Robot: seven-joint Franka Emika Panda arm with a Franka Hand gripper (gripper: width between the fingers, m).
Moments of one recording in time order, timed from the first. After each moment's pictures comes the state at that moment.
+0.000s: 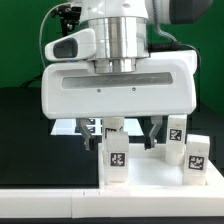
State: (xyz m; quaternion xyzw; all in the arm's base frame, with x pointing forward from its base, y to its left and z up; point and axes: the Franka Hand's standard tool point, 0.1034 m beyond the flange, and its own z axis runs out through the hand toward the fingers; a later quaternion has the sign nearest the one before) arm 0.638 0.000 0.079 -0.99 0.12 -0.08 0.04
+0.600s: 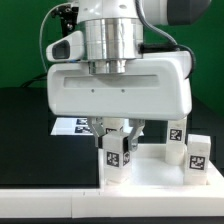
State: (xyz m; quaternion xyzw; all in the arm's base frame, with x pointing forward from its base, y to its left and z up) arm 0.636 -0.006 0.076 -0.92 0.39 -0.07 0.05
